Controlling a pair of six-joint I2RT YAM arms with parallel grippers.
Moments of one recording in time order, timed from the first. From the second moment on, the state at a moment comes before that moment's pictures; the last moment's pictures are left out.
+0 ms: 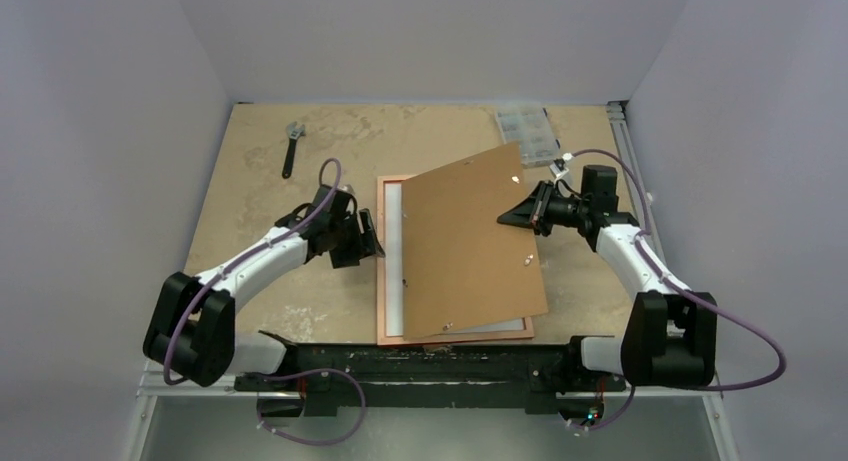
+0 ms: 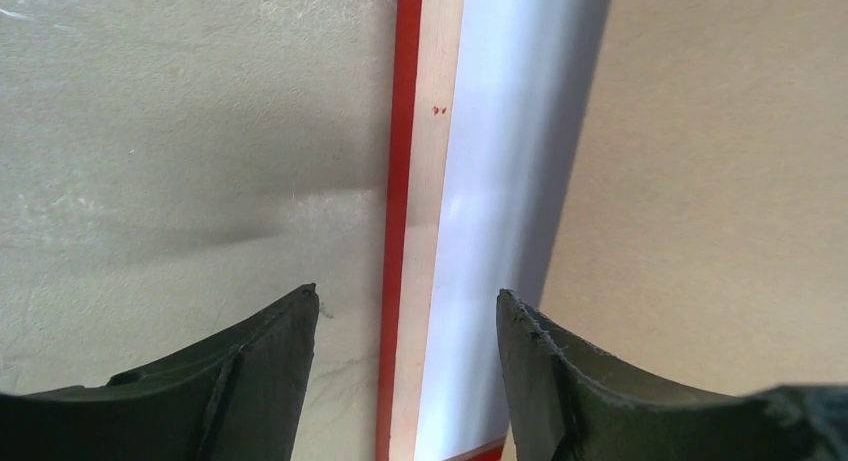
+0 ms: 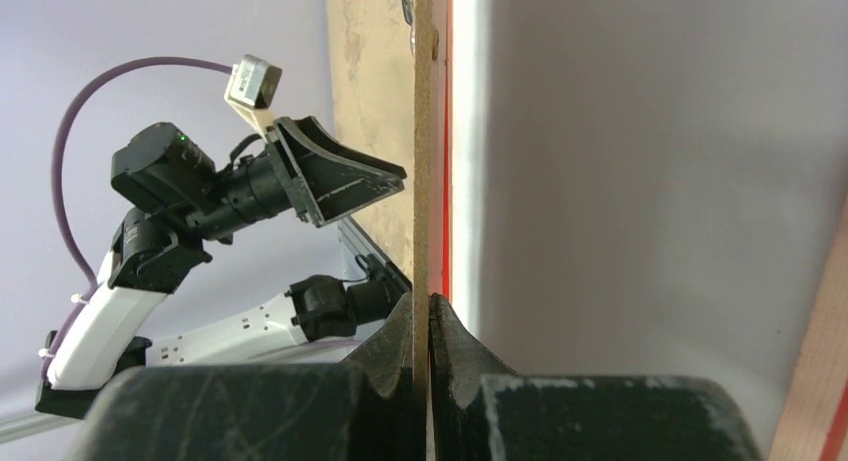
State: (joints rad) left arm -0.43 1.36 0.79 -0.46 0.14 -0.69; right arm -0.02 1.29 0.78 -0.22 -0.96 0.72
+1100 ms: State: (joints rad) left arm -0.37 1.41 0.68 -0.33 0.28 -0.71; right arm 0.08 1.44 0.80 -0.04 -0.90 0.77
